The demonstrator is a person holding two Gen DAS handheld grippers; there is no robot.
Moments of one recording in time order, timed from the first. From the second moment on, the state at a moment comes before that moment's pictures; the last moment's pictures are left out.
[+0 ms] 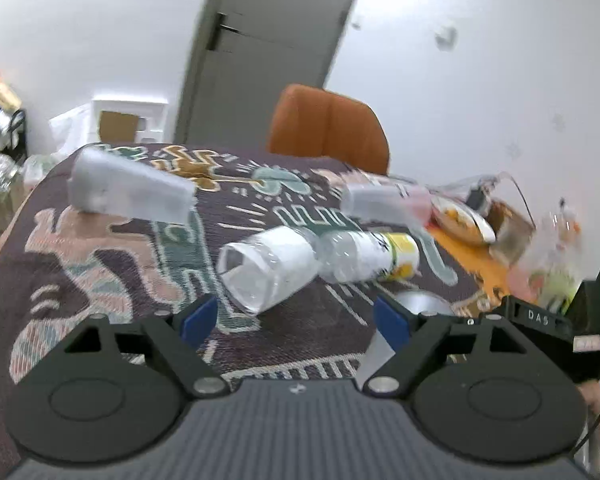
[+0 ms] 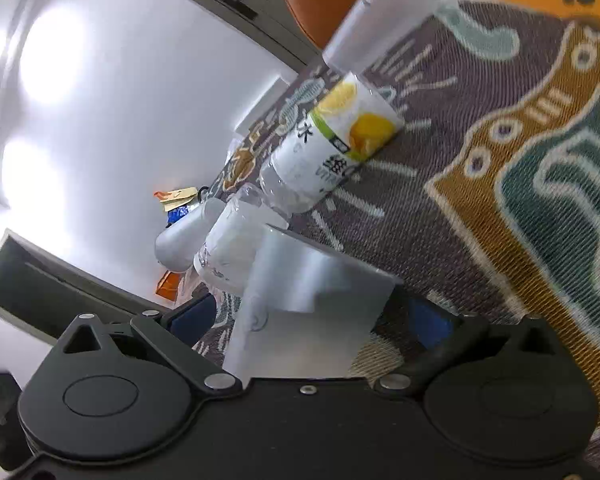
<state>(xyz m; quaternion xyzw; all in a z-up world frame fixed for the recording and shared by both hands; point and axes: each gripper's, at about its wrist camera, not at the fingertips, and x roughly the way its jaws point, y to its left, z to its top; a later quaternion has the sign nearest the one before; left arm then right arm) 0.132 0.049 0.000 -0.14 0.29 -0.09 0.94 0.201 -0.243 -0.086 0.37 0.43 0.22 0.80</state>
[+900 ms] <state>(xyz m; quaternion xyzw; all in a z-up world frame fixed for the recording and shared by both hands) 0.096 0.091 -0.050 -0.23 0.28 -0.02 0.93 0.215 -0.227 -0.078 0.35 0.43 0.20 0.81</state>
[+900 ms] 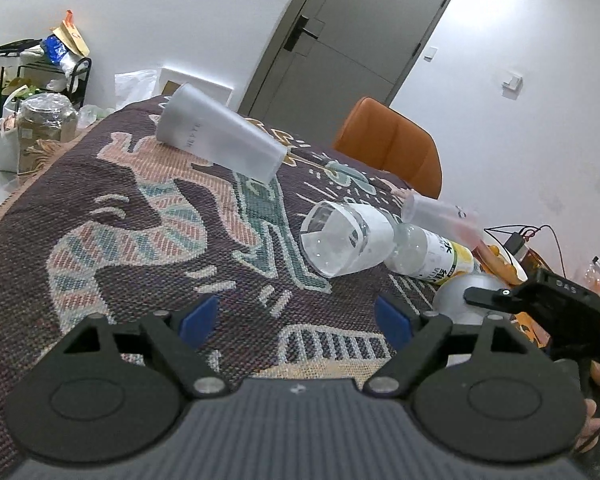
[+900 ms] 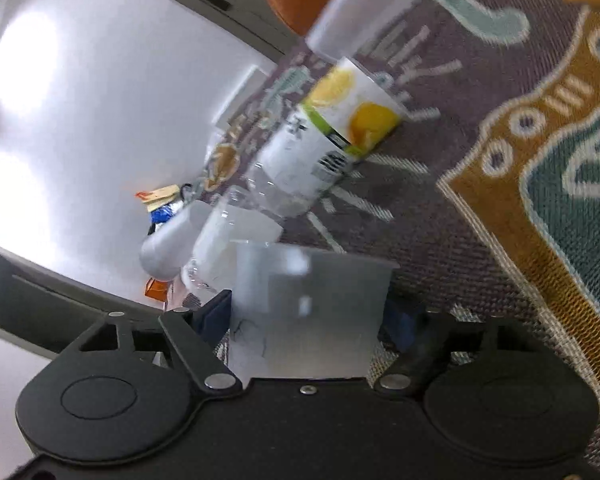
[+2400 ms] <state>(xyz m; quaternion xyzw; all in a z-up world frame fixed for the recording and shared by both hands) 0.047 0.108 -0.042 -0.26 0.25 0.03 0.93 0.130 -0.159 0.011 -0.01 0.20 0.25 0.95</state>
